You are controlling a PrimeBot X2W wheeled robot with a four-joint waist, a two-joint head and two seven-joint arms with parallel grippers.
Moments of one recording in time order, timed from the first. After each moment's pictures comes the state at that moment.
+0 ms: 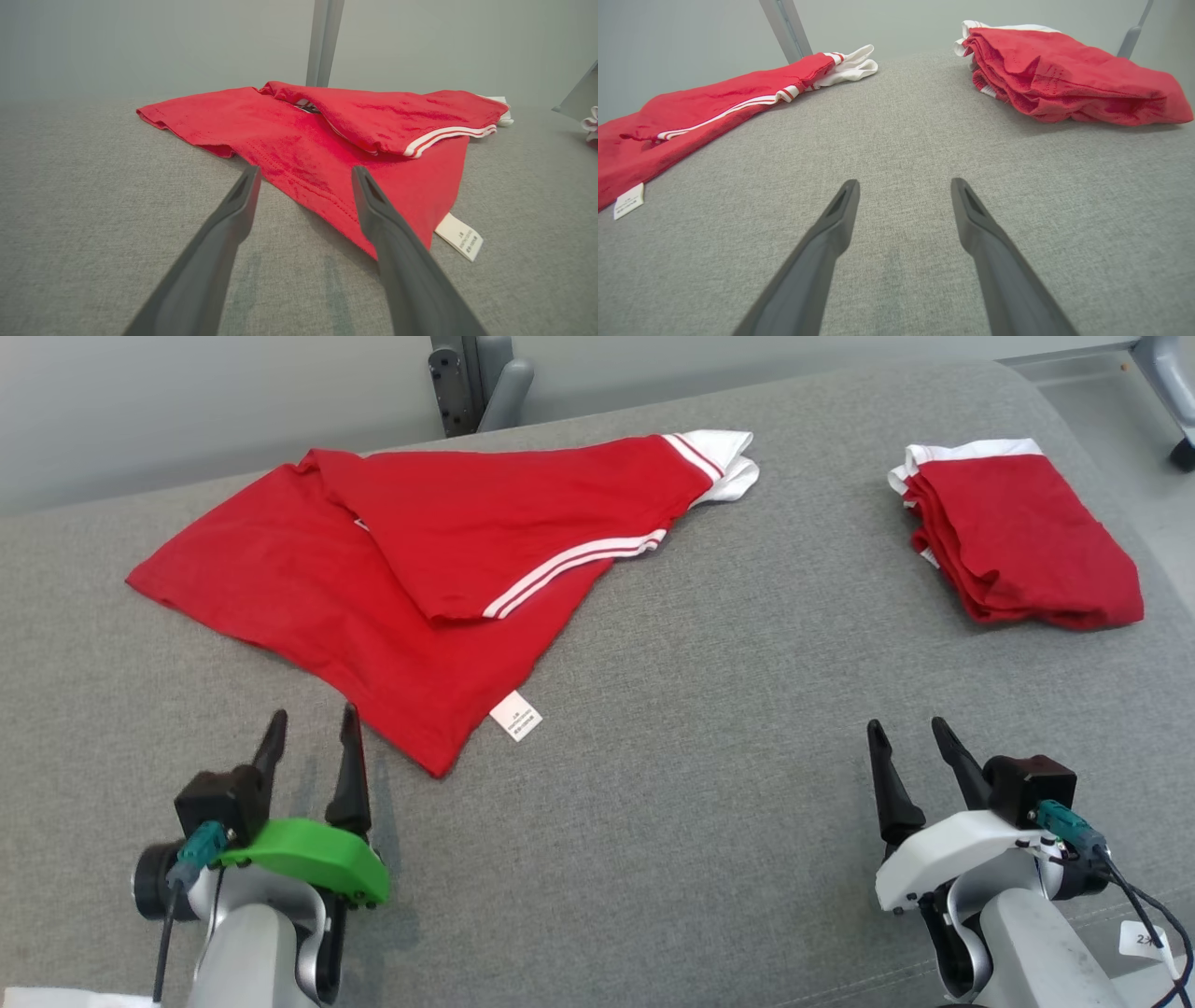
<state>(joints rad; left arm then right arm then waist) -0.32 0.05 -0.01 0.56 -0.19 -0.11 -0.26 -0.26 -0.06 0.02 0.53 0.21 0.13 -0.26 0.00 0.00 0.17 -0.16</state>
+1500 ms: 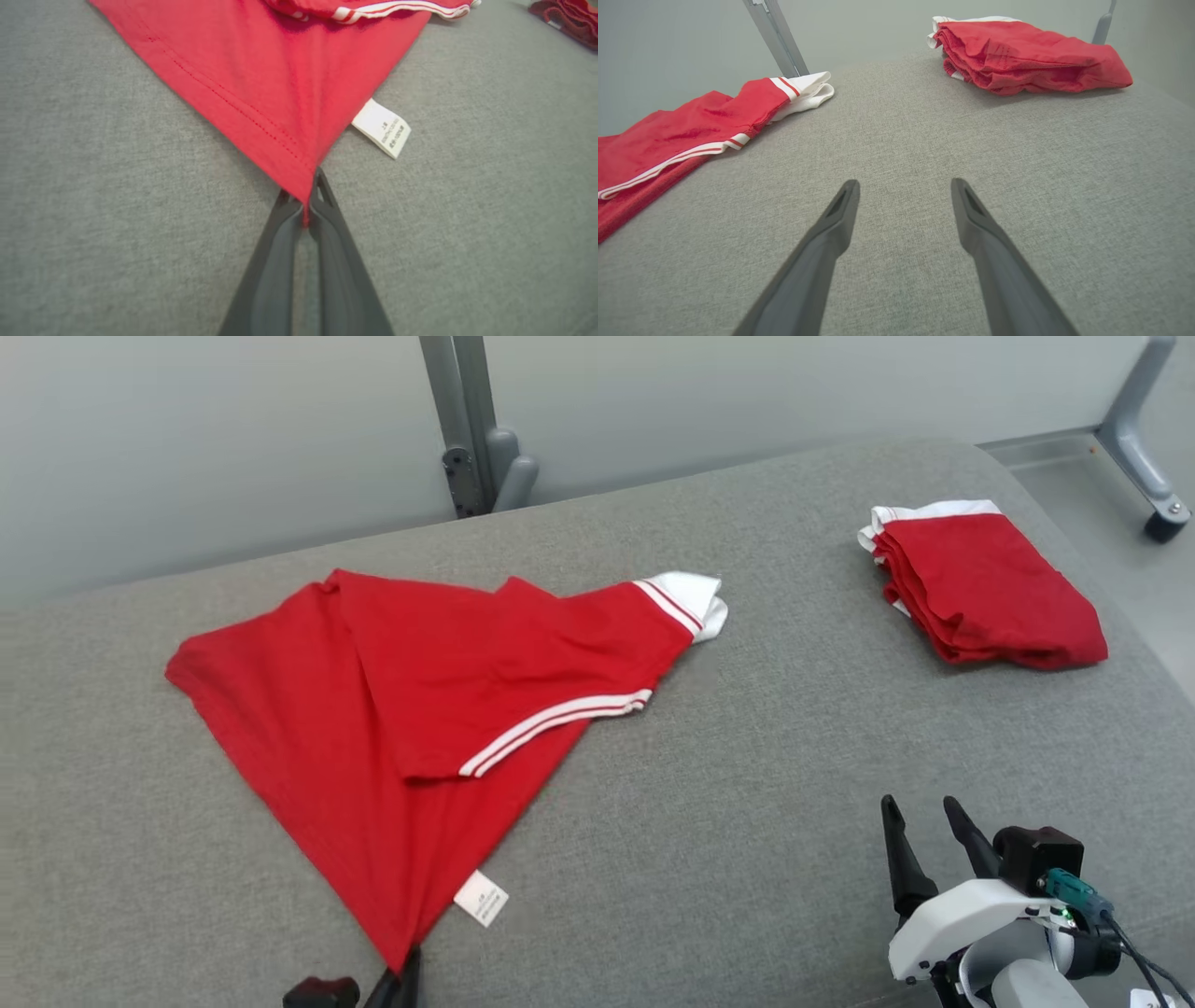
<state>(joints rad) -0.02 0.05 -0.18 0.60 -0.26 -0.11 -0.26 -0.16 -0.05 0.00 0.55 0.23 0.13 -0.26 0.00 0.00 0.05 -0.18</state>
